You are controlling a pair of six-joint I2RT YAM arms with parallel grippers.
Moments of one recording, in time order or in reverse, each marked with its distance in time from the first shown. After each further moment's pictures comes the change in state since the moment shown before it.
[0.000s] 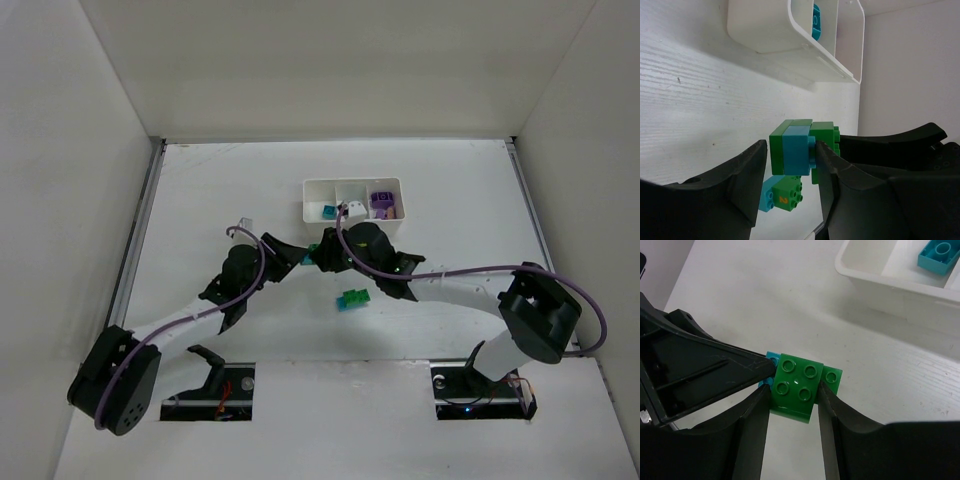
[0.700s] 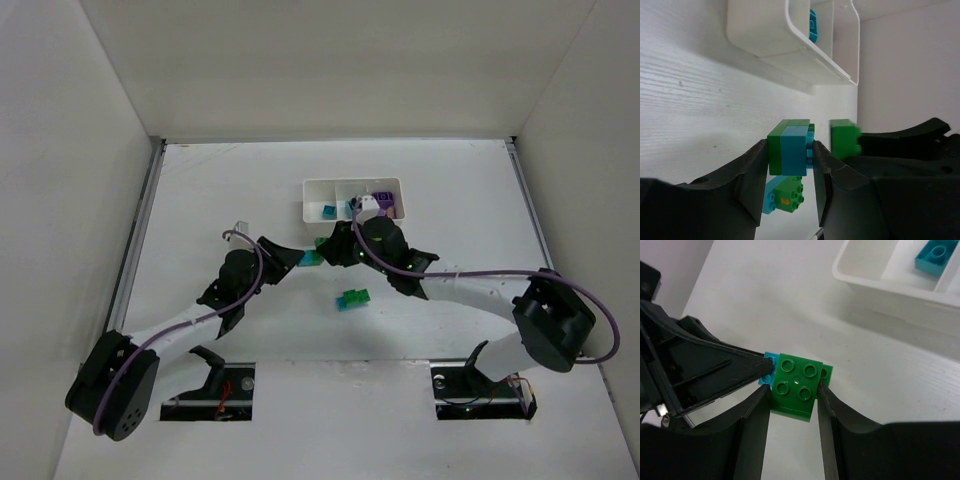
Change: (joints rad) left arm -0.006 -0.016 -0.035 0.056 -0.017 0.008; right arm -0.050 -0.057 -0.036 0.010 -0.065 0.029
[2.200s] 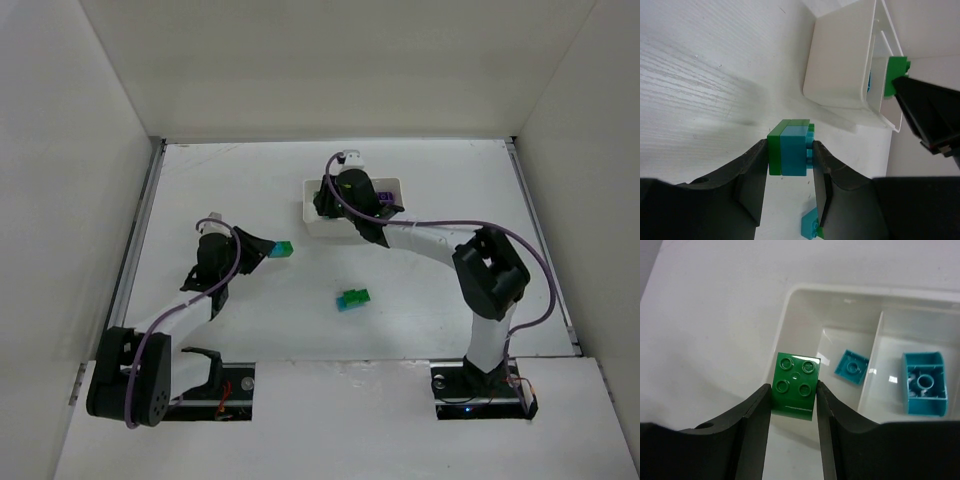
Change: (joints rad) left arm 0.339 0.076 0.061 -0.132 0.161 0.153; right arm -0.150 0.396 0.465 -0.127 0.131 -0.110
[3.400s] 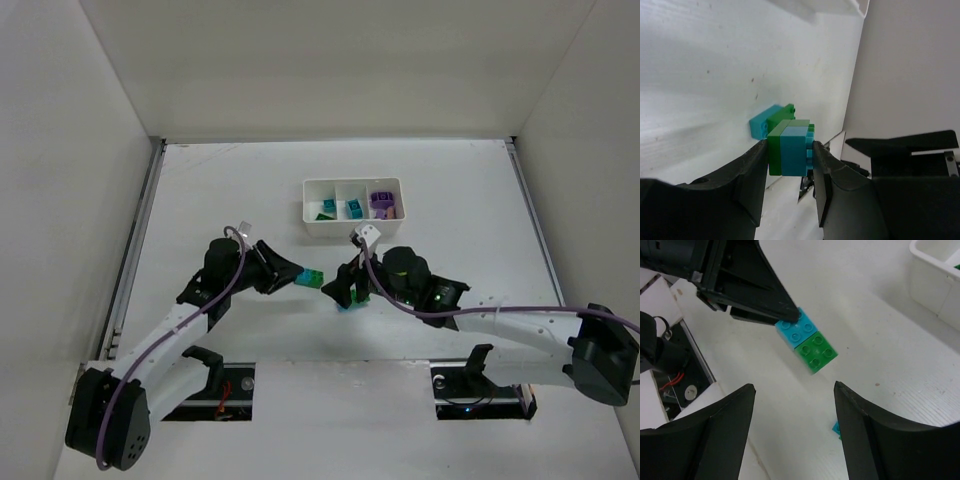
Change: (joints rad) left arm -0.171 -0.217 0.063 -0.332 0.256 -0.122; right arm 0.280 -0.711 -0.636 0.049 -0.227 -0.164
